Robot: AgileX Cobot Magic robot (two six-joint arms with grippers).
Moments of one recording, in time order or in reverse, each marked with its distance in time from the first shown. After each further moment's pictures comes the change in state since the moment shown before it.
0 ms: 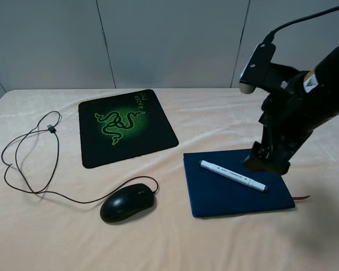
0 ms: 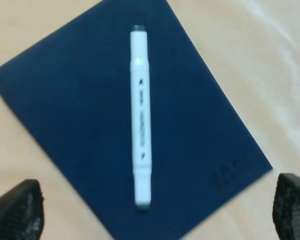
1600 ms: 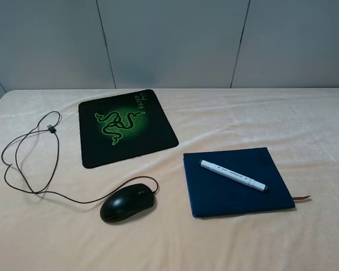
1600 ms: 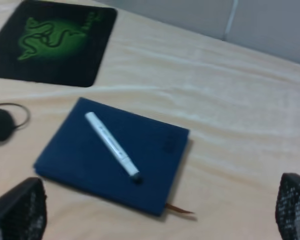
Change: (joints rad) left arm 0.000 0.000 0.000 -0.001 0.000 0.000; right arm -0.010 -1.126 0.037 -0.116 0.435 0.566
